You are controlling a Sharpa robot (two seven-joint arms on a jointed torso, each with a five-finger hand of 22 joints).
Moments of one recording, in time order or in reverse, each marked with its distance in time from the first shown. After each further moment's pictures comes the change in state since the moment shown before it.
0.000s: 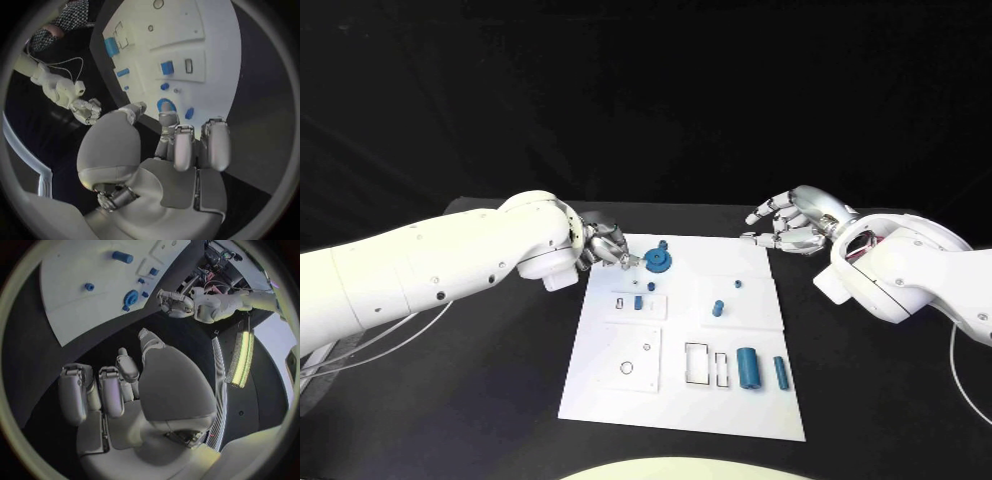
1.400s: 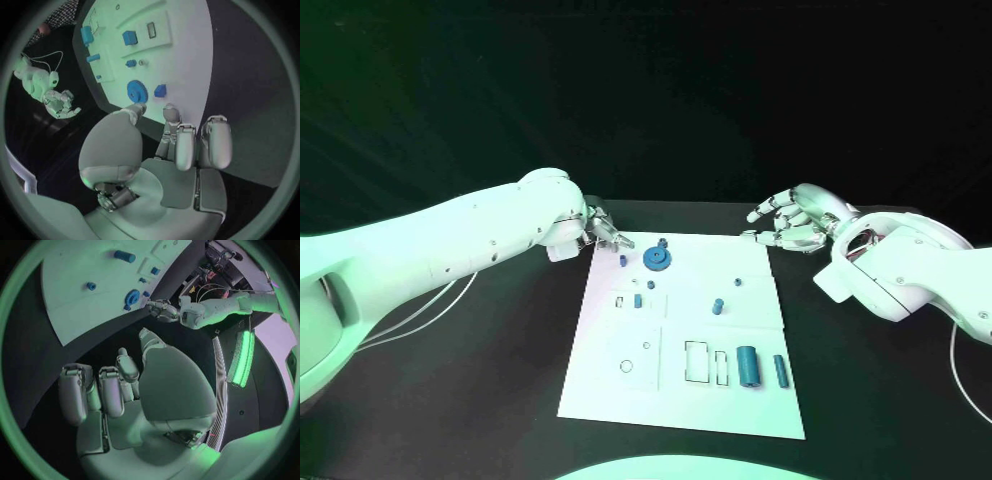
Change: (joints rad) left arm 0.027 0.218 -0.035 -0.420 -0.023 0.148 0.017; left_hand 0.011 0.024 -0.062 0.004 -0.024 -0.032 0.032 -0.072 -0.052 -0.064 0.029 -0.041 -0.076 -0.001 0.025 -0.011 0.000 0.000 -0.017 0.025 -0.012 -0.006; right arm 0.000 0.001 0.000 -0.001 0.001 -0.006 0.000; right_hand -0.004 -0.004 0.000 0.000 0.000 0.000 0.000 0.000 -0.001 0.000 0.000 0.000 -0.002 0.000 0.000 -0.004 0.000 0.000 0.000 0.000 0.000 0.000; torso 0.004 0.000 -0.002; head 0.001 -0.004
